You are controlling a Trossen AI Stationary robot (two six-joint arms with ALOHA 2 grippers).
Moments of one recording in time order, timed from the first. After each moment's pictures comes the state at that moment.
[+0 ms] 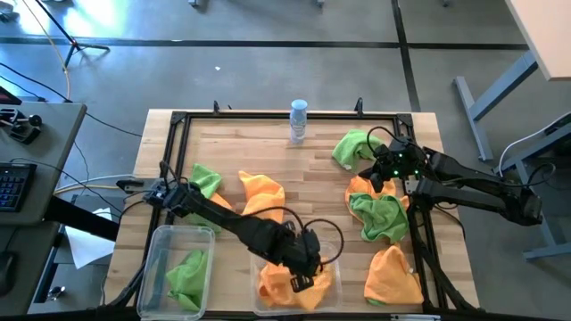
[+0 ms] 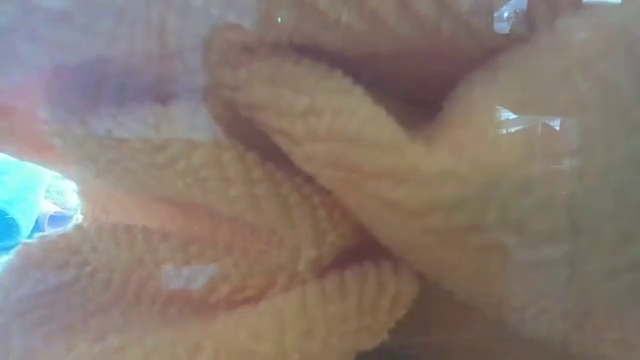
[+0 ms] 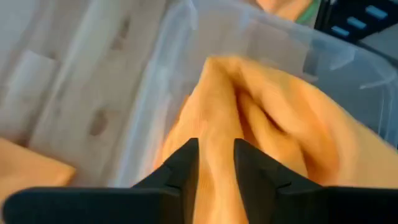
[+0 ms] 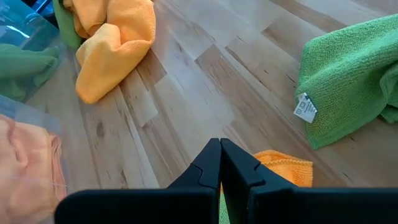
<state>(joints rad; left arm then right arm) -0.45 2.27 2.35 -1.18 -0.18 -0.77 -0.50 0.60 0.40 -0.51 -0.30 0.36</state>
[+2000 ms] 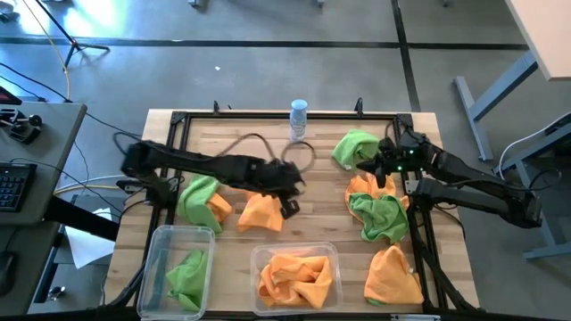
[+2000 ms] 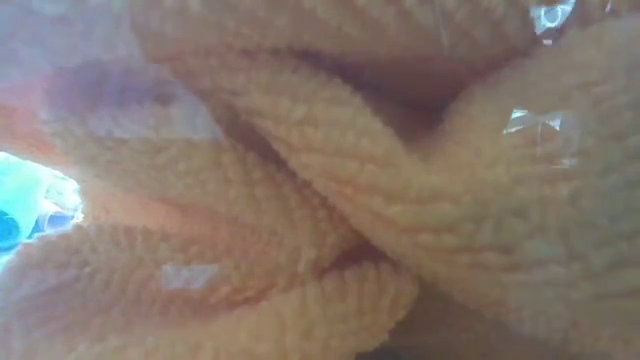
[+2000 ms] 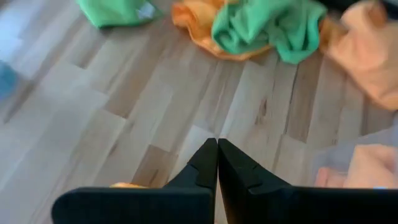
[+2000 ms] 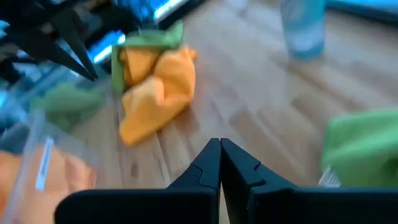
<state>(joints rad) -0.09 1.73 1.47 -0.60 -0.20 -0.44 -0.50 0.55 0.46 -0.38 -0.32 0.36</state>
